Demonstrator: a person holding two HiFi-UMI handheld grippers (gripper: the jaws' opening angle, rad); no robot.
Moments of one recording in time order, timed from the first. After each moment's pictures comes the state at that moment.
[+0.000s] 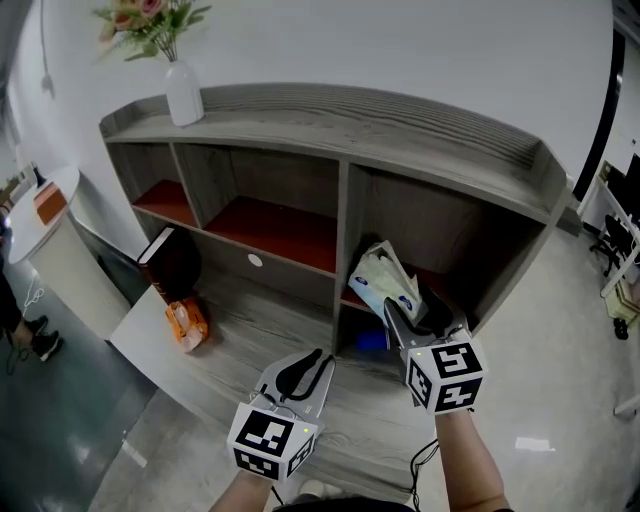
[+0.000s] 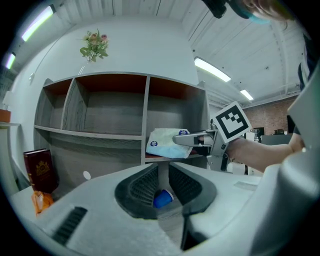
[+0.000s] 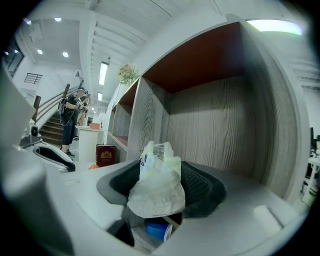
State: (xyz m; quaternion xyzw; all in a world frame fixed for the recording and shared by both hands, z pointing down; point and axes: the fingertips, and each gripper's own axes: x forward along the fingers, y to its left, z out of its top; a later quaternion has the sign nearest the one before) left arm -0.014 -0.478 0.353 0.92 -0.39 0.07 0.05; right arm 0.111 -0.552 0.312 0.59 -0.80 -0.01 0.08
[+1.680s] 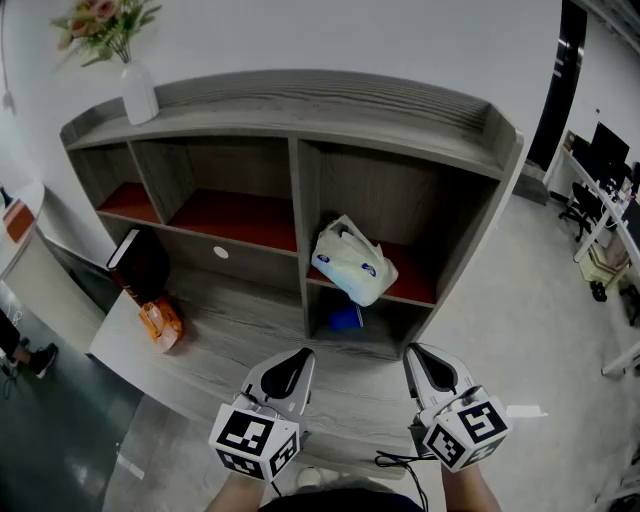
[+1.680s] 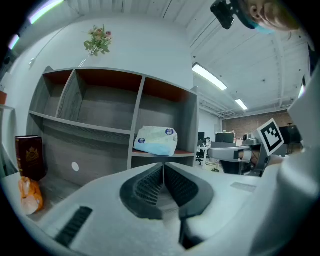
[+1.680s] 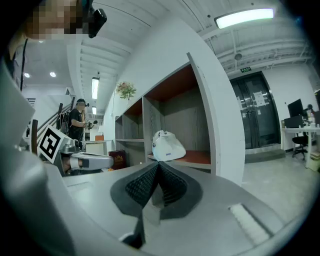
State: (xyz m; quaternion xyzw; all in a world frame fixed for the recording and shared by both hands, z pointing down) left arm 0.000 -0.447 0.362 0.93 -0.35 0.04 0.08; right arm 0.136 -0.411 0.347 0.59 -0.80 0.07 0.01
